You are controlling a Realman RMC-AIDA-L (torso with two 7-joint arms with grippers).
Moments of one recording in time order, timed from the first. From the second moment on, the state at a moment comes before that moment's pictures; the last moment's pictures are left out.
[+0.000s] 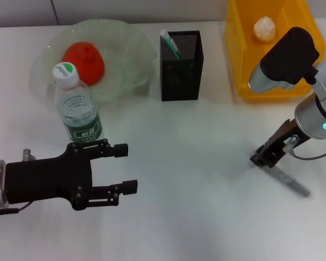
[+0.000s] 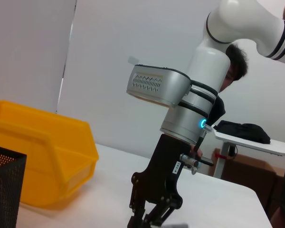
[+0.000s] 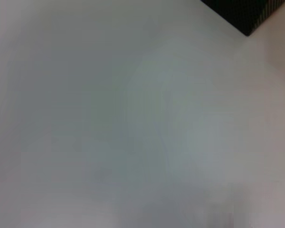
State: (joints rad) left arm -0.41 -2.06 0.68 0.52 2.00 1.81 -1.10; right arm 0.56 2.09 -1.53 -1.25 -2.64 -1.45 2.56
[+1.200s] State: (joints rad) left arm -0.41 -2.06 0.68 0.52 1.99 1.82 -1.09; right arm 0.59 2.08 -0.81 -0.60 -1.36 -1.53 1.48
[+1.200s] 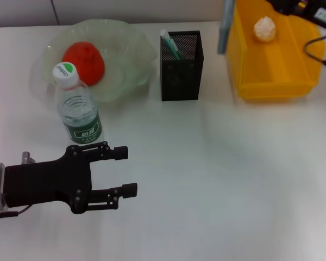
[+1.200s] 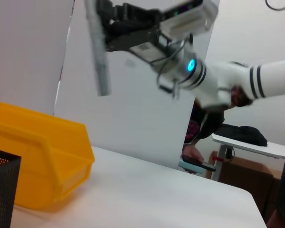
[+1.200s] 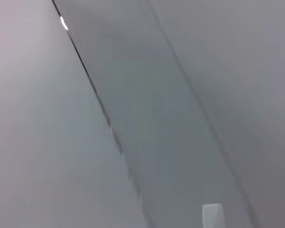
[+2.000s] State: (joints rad) left arm -0.40 -2.07 0.68 0.52 1.99 1.82 -1.09; right arm 0.76 2.09 -0.93 -0.17 -1.14 -1.20 0.81
